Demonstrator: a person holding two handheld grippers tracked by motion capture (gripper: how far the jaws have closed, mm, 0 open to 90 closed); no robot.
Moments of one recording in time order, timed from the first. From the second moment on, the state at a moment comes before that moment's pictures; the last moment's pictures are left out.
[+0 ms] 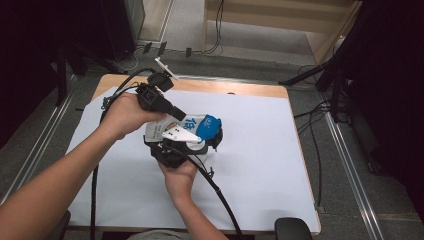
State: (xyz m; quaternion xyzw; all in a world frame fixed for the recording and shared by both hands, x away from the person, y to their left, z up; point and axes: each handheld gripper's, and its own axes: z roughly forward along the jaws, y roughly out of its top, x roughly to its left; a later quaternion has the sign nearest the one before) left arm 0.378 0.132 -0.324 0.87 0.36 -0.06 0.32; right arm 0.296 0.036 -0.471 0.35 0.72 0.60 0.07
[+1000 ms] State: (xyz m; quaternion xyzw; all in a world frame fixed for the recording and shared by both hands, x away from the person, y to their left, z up) left arm 0.376 0.129 -0.322 0.88 0.36 -0.06 0.31; right arm 0.296 0.036 -0.473 0.34 0.72 0.60 0.08
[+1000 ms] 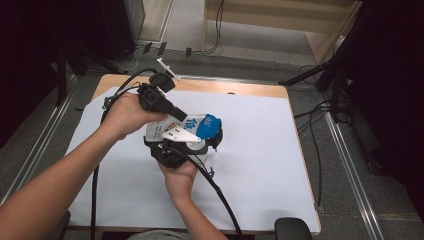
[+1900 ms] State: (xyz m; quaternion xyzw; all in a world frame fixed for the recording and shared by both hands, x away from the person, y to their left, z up) left arm 0.379 0.130 -0.322 0.88 0.37 -0.06 0.30; right arm 0.297 0.041 -0.469 0.34 0.72 0.60 0.07
